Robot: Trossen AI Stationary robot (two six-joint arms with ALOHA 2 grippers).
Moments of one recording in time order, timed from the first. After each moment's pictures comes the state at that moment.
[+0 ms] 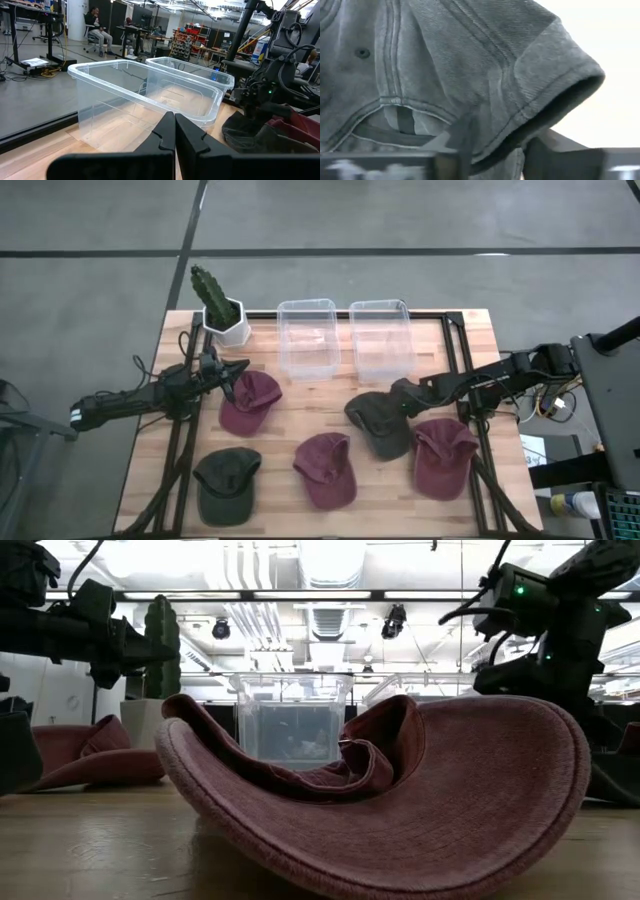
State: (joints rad) left arm 0.20 0.10 0.01 0.04 -0.30 -0.21; right arm 0.05 1.31 0.50 -0.40 0.01 1.20
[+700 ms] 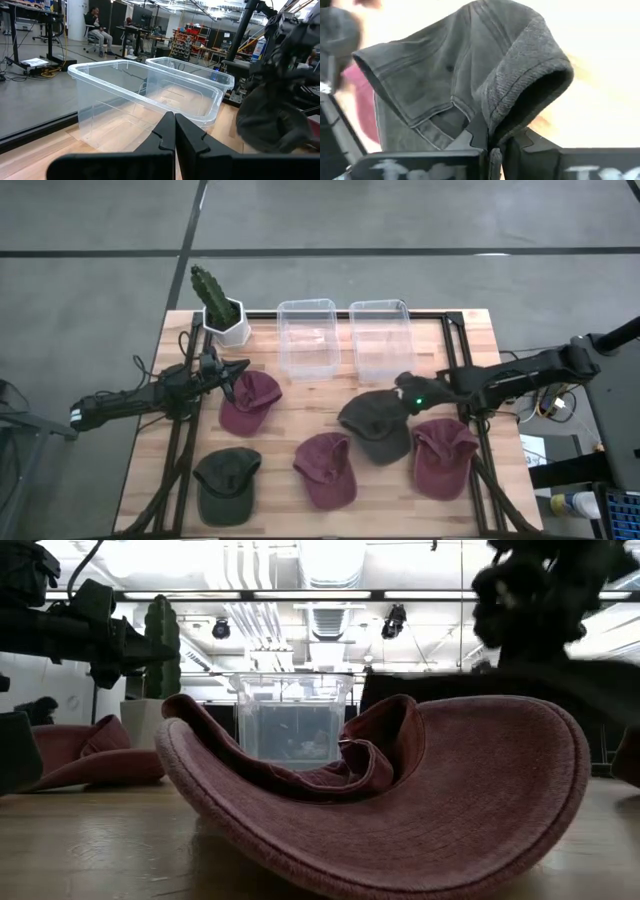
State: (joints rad) left arm 0.20 0.10 0.01 0.04 -0.30 -0.21; right arm 0.11 1.04 0.64 -0.52 0.02 1.17
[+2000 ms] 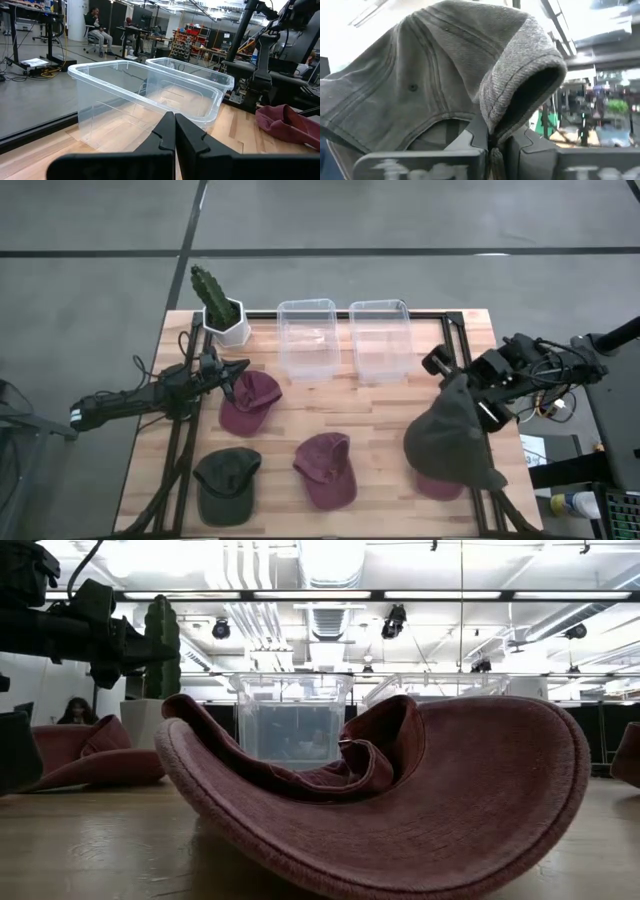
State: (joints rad) left arm 0.20 0.10 0.01 0.04 -0.30 -0.21; right arm 0.19 0.75 0.77 0.46 -0.42 0.26
